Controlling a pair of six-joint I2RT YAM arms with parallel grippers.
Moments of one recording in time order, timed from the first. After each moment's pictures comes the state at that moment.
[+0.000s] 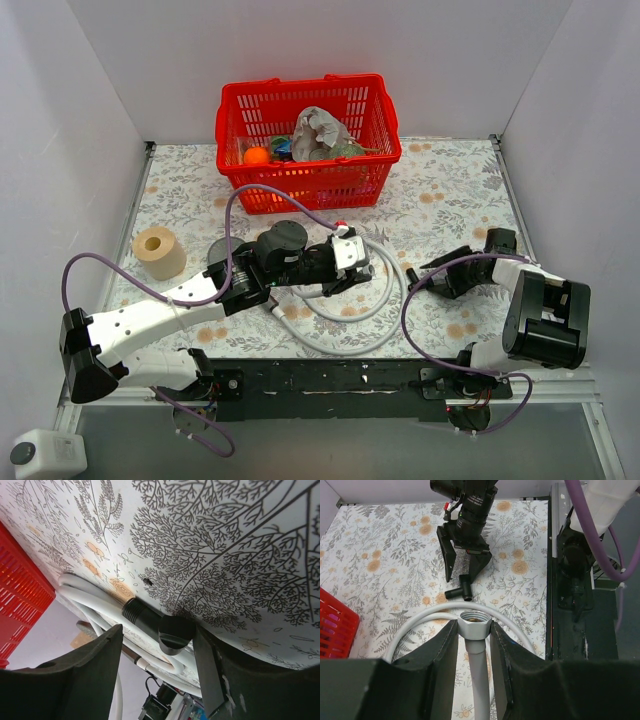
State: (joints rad) left arm -1.08 1.18 1.07 -0.13 0.29 0.22; right arm -0.22 1.44 0.58 -0.37 -0.55 0.94
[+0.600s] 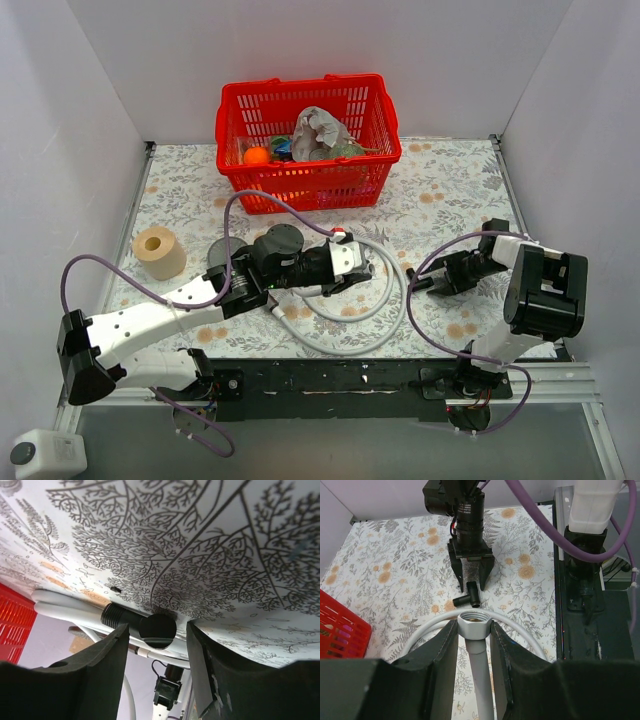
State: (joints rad) left arm -1.08 1.16 1.02 -0.06 0.30 0.28; right arm -0.21 1.60 0.74 -0.62 -0.51 0.94
